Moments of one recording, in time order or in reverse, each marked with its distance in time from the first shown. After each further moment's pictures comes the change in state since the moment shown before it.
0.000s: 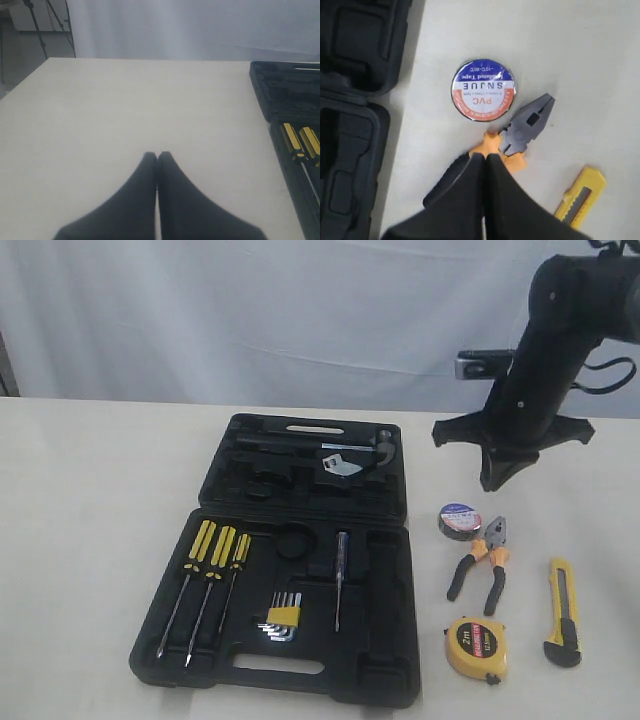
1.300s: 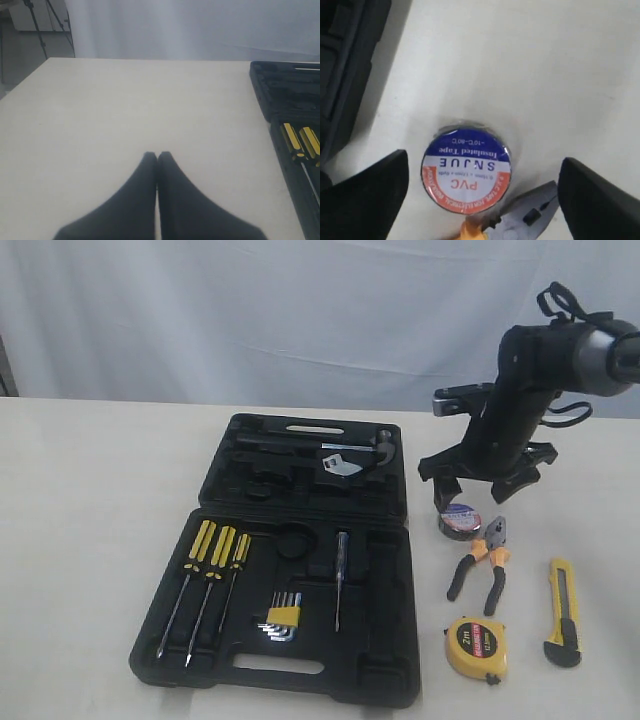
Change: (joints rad) left arm 0.000 0.000 0.000 0.000 0.000 0.000; right arm 0.000 0.153 0.000 -0.026 -0.219 -0.112
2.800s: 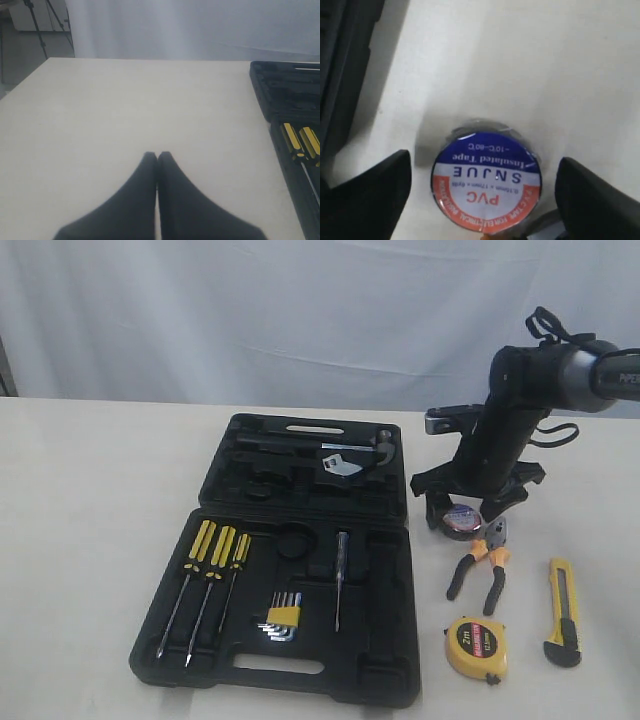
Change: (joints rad) left arm 0.000 0.000 0.000 0.000 0.000 0.000; right arm 0.000 0.051 0.000 0.062 -0.005 -0.030
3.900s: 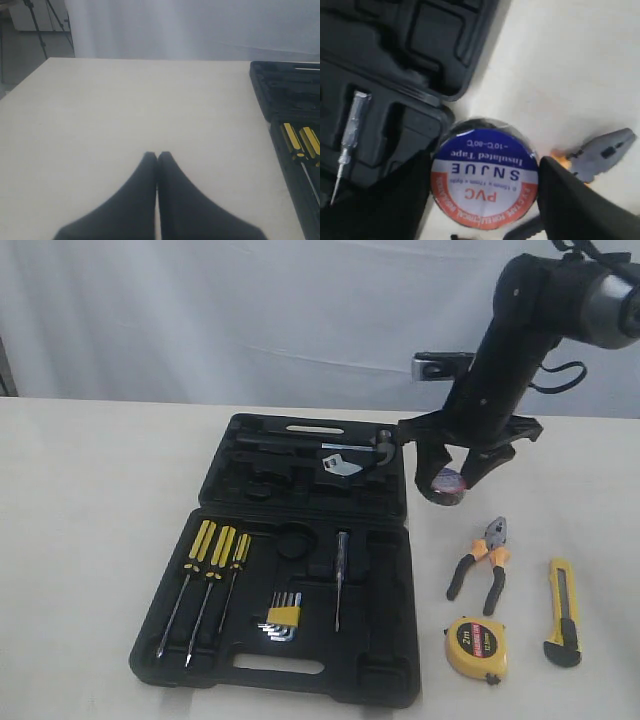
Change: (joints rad) left arm 0.000 0.000 0.000 0.000 0.000 0.000; right arm 0.063 -0.131 -0.119 0.090 0.293 0.004
